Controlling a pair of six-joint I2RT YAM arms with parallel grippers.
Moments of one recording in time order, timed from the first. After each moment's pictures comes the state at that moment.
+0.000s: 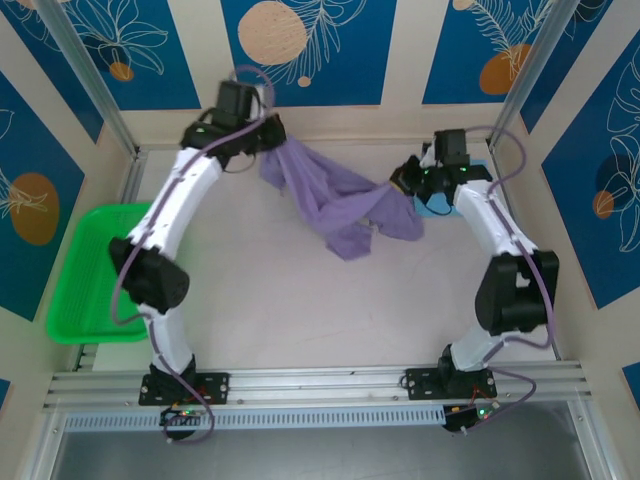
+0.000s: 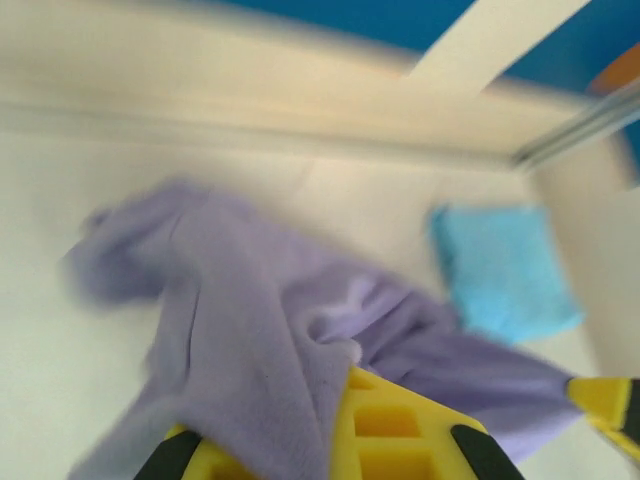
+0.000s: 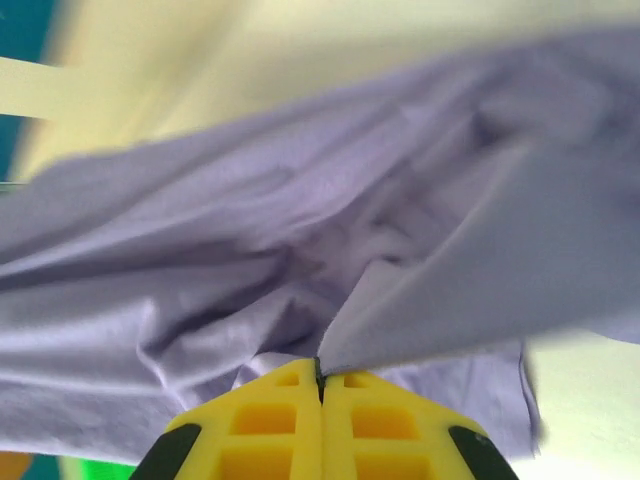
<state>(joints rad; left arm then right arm) -0.39 1.85 2.11 -0.78 0.16 -0.48 0.08 1.59 1.42 -0.58 -0.48 0.75</state>
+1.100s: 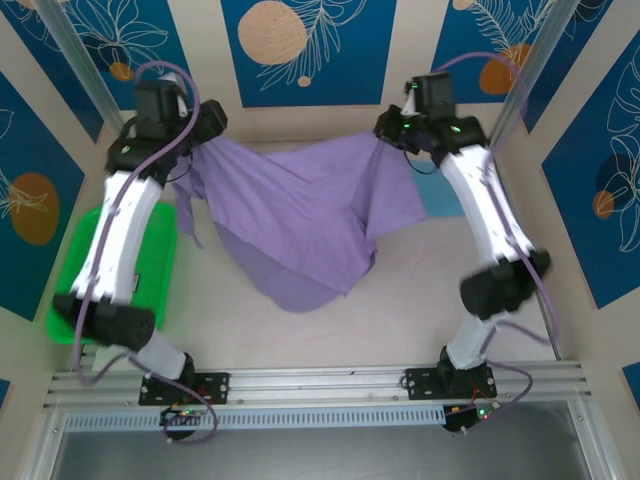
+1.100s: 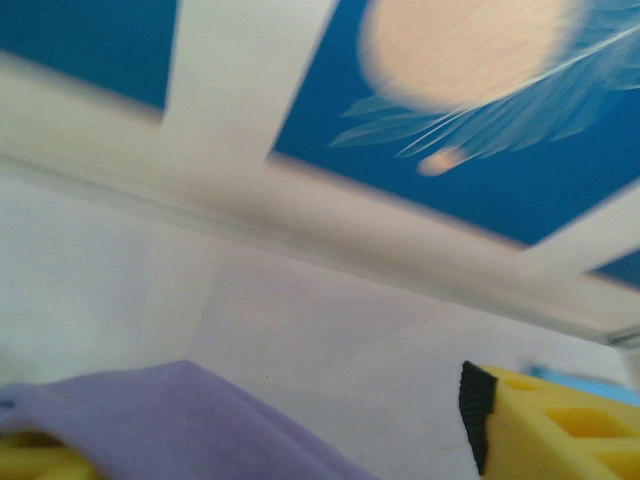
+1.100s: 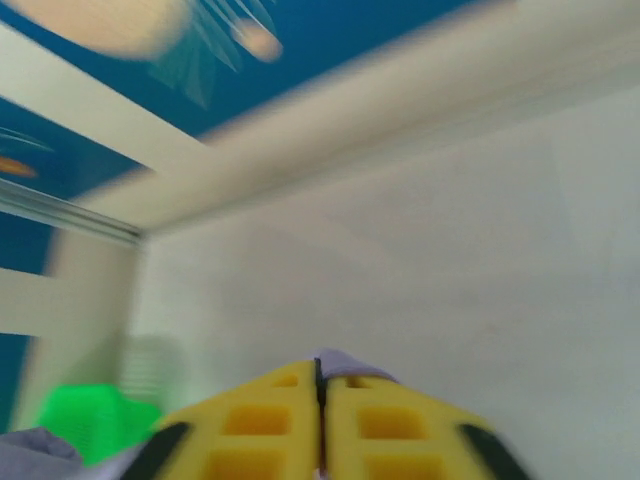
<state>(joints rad) -0.16 1.66 1.89 -0.80 -0.03 -0.51 0.26 1.85 2.07 -0.94 -0.18 0.60</state>
